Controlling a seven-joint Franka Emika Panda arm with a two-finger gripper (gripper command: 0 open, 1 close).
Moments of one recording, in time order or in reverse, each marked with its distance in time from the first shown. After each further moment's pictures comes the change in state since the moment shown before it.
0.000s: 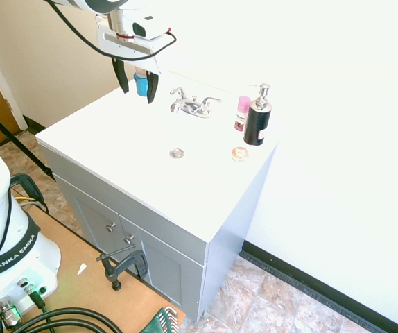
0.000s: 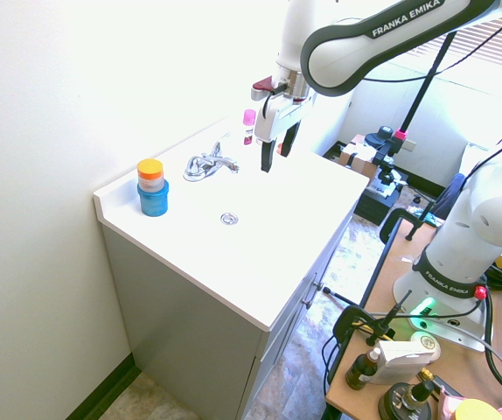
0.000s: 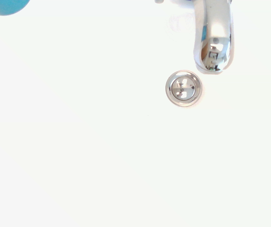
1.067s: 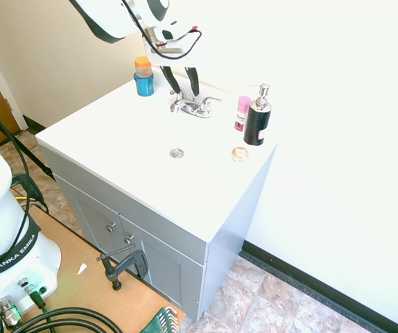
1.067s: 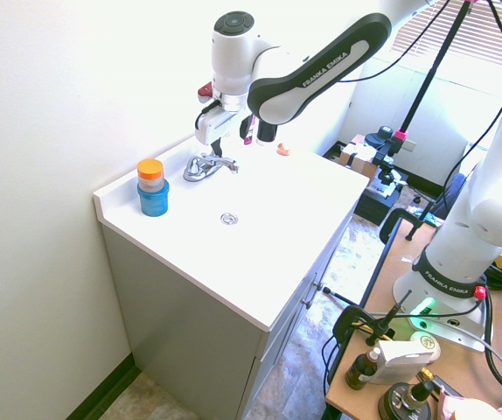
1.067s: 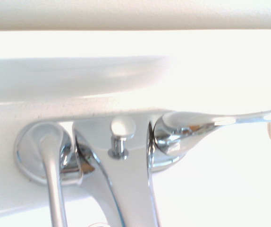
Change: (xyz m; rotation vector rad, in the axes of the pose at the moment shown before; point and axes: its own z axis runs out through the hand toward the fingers) arm 0.089 -0.110 0.058 -0.094 0.380 0.145
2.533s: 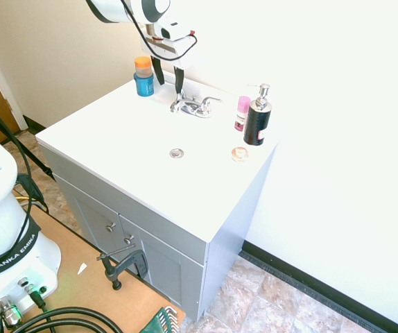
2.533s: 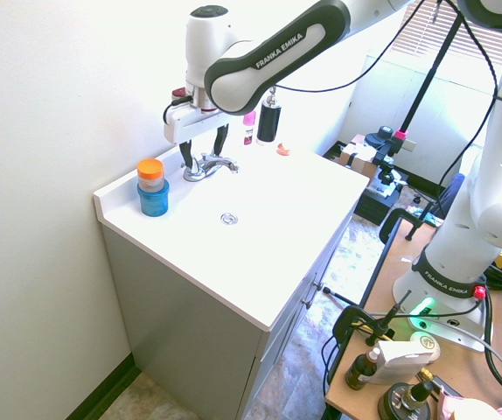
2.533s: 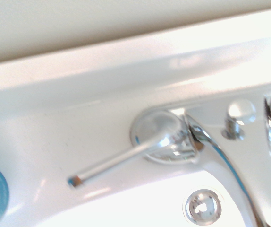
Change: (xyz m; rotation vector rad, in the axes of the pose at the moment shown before) arm -0.006 -0.009 -0.008 0.058 -0.319 0.096
